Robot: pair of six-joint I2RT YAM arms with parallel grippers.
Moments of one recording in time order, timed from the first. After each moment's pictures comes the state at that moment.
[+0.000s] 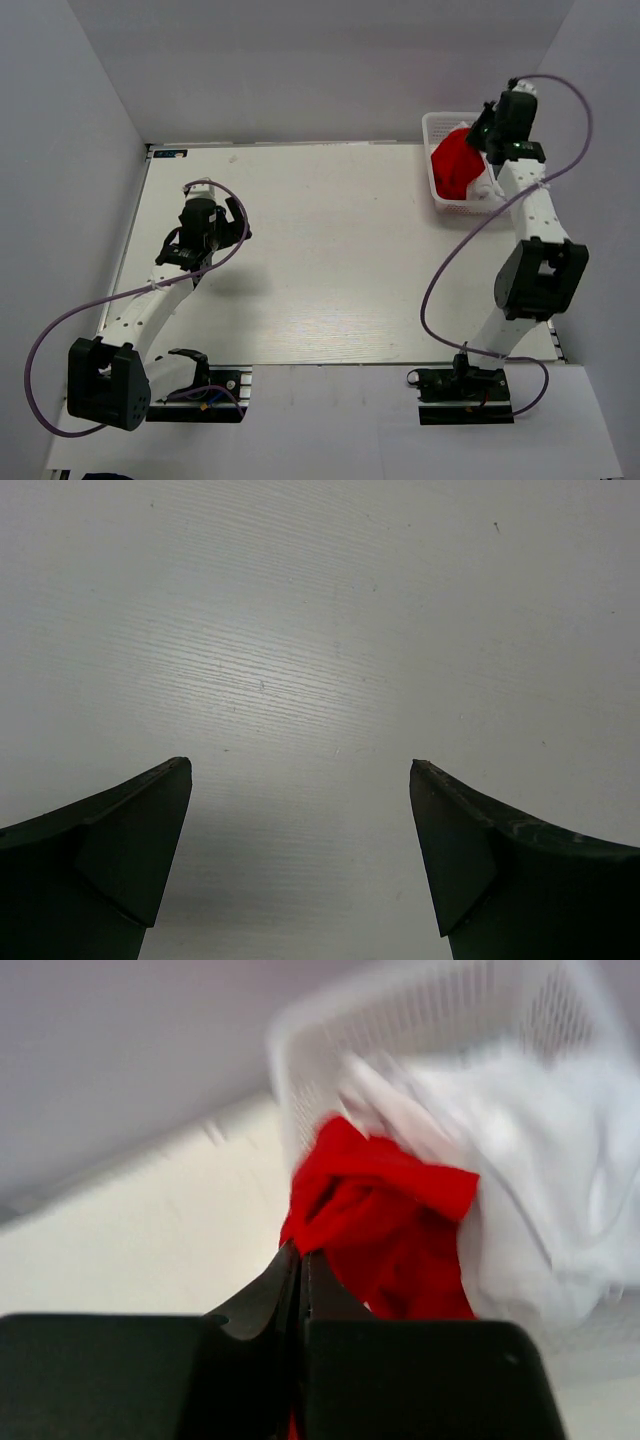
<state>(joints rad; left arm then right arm) -0.23 1.13 0.75 -0.19 -0.16 -0.44 -0.05 1.77 1.66 -0.37 -0.01 0.35</state>
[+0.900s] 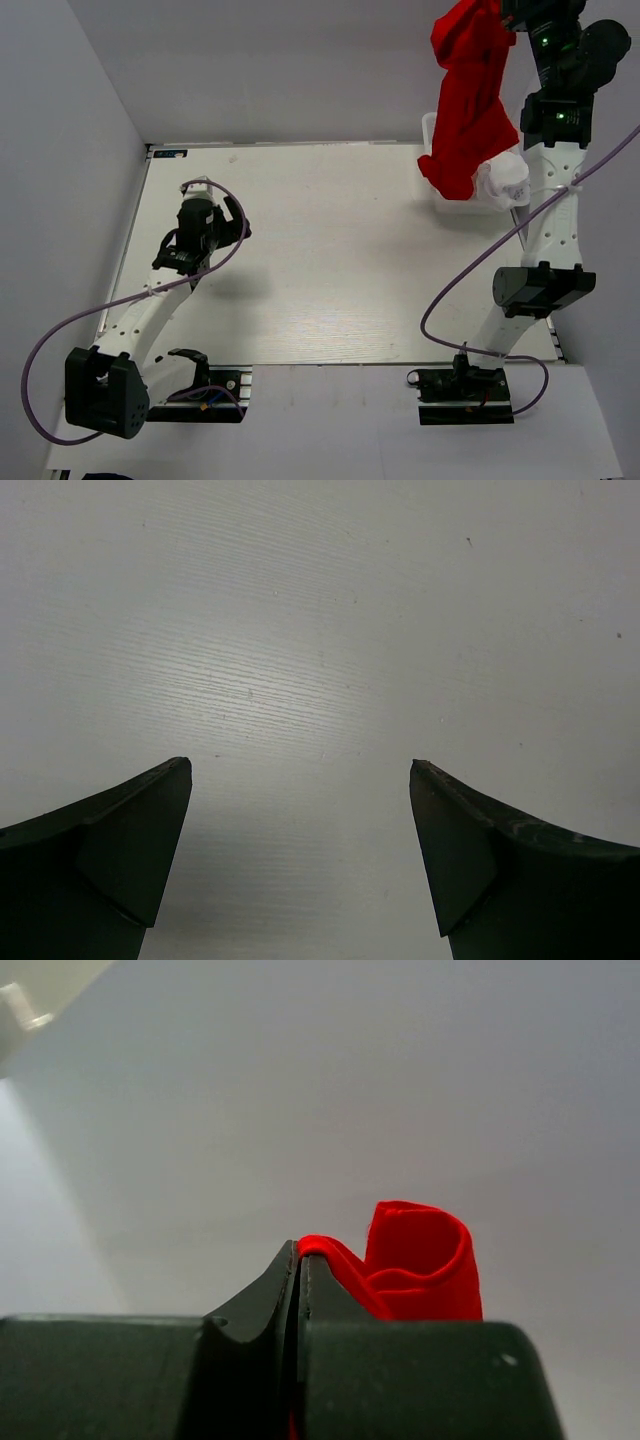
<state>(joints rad) -0.23 1.10 0.75 -0.19 -0.14 -0.44 -0.04 1.76 2.28 0.11 -0.28 0.61</state>
